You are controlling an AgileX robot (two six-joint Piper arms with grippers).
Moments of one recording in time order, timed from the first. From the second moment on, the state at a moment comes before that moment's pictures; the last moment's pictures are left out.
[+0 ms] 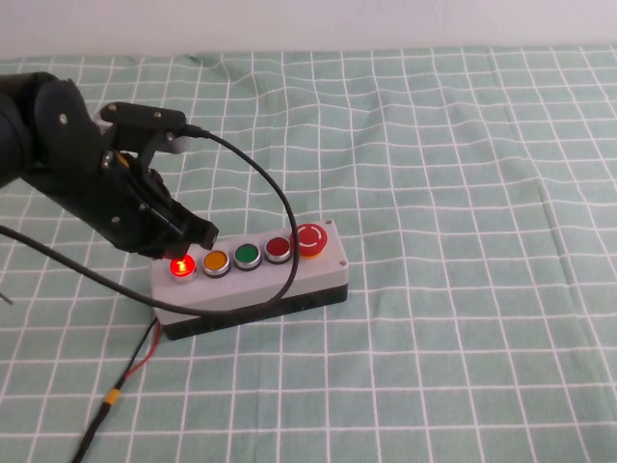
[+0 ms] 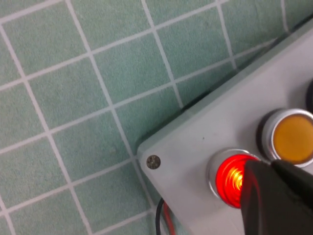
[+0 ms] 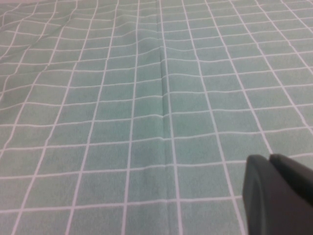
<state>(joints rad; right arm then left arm) 0.03 -0.01 0.03 0.07 0.34 0.07 -0.30 1.64 -1.23 -0.15 0.86 0.26</state>
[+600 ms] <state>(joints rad) 0.03 -0.01 0.03 0.07 0.34 0.07 -0.30 1.61 -1.35 -0.14 0.94 0.25</state>
